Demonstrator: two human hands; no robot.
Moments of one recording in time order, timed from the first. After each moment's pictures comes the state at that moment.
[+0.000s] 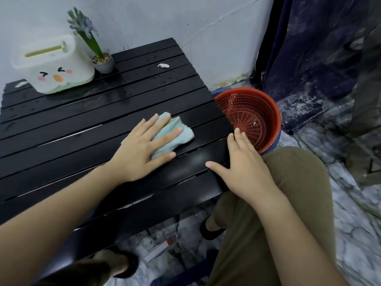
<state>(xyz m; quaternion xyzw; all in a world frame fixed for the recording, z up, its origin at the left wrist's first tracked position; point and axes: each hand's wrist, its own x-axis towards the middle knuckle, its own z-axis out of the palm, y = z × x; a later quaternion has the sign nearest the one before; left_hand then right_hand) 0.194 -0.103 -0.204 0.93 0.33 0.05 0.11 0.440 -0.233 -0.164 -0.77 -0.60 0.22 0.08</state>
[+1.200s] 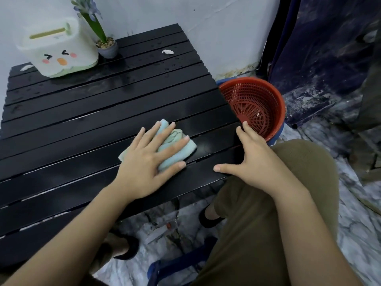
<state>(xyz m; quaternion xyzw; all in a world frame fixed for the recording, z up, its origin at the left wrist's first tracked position) 0.197 -0.179 -0.202 0.90 0.40 0.08 0.13 0.466 -0.251 -0.160 -0.74 -0.60 0.29 0.08</state>
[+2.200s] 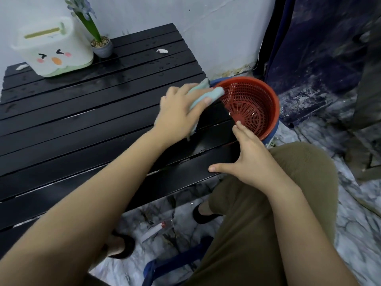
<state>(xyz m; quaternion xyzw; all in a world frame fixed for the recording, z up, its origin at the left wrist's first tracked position) 0.312 -0.112 -0.181 0.84 0.45 0.22 0.19 0.475 -0.252 -0.168 -0.73 -0.60 0.30 0.14</state>
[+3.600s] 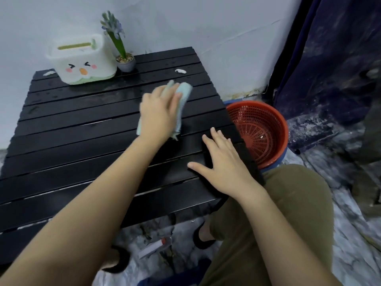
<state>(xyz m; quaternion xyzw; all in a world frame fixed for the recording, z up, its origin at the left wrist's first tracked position) 0.256 -0.052 -0.196 0.75 0.58 0.30 0.06 0.420 -0.203 -0.177 -0.66 -0.70 0.23 0.12</state>
